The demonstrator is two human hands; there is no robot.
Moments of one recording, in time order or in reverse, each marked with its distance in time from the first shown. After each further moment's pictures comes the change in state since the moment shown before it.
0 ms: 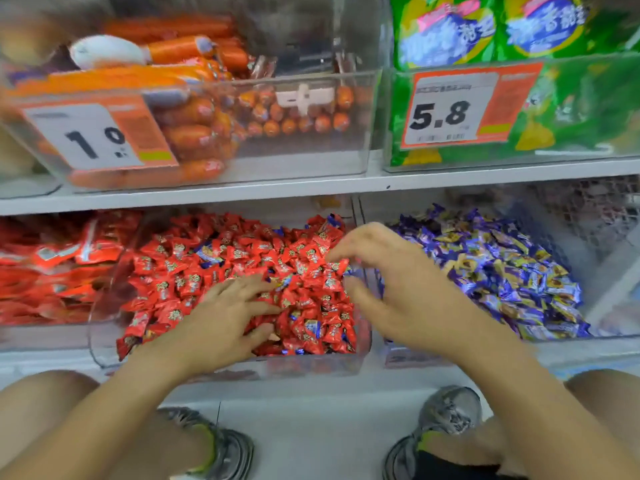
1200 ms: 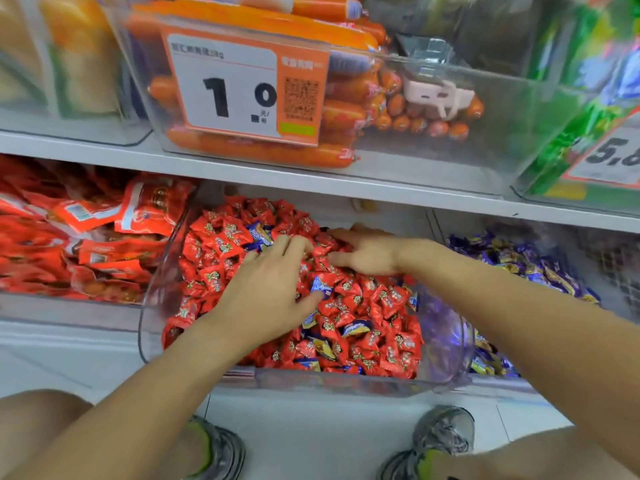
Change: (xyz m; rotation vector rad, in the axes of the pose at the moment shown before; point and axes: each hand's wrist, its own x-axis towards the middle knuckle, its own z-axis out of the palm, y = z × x) left_hand 0.012 -0.033 -0.010 -0.175 0.386 -0.093; right_hand 0.151 0.054 0.111 -0.440 -0.736 0.448
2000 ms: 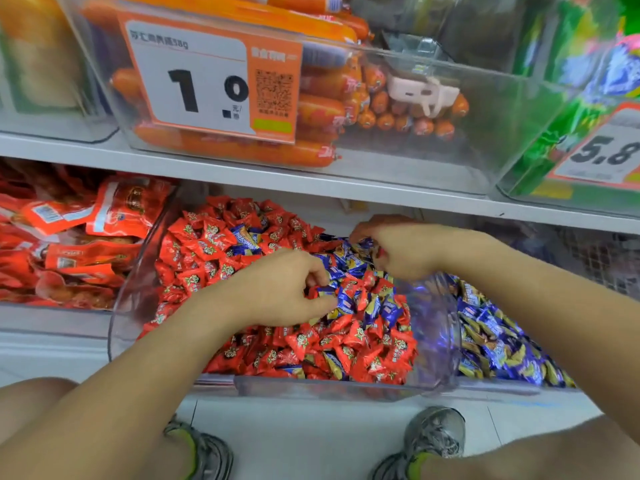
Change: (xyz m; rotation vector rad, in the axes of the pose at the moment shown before) left_hand 0.035 0.013 -0.005 -0.204 -0.340 0.061; right_hand -0.051 0.023 -0.038 -0.179 0.064 -0.093
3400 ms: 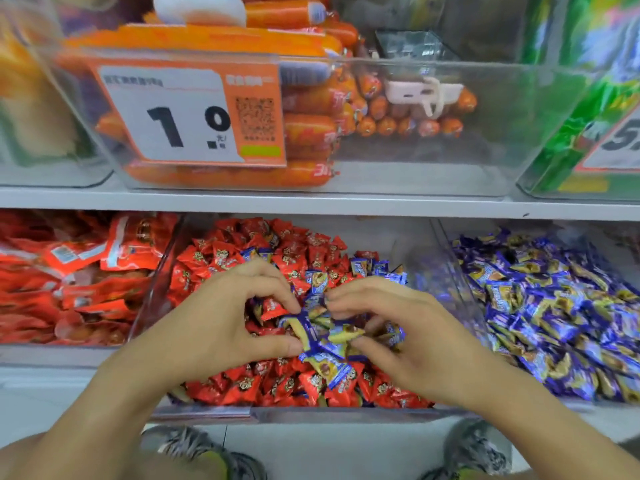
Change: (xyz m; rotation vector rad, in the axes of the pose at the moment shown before) left_hand -0.055 -0.029 -0.034 -0.136 0.121 0.065; right_hand -0.064 -0.056 0.069 0.697 0.569 -0.428
